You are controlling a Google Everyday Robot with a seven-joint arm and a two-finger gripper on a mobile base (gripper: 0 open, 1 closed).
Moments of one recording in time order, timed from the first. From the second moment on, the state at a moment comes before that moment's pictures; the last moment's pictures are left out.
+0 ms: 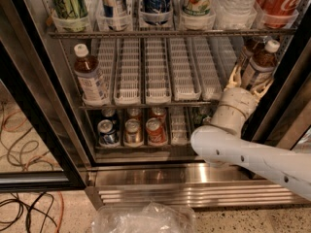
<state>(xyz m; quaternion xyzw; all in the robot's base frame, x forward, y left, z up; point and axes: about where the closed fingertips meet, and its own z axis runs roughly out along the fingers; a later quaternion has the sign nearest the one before) 0.634 -0.301 0.864 0.22 0.53 -0.20 0.80</state>
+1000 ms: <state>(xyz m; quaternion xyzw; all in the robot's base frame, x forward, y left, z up) 0.643 -0.316 0.861 0.23 0.53 -0.22 0.79</state>
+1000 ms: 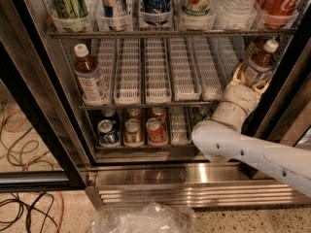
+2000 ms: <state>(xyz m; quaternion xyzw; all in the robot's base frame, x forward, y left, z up) 0.633 -0.308 0.871 0.21 0.52 -0.20 0.80</state>
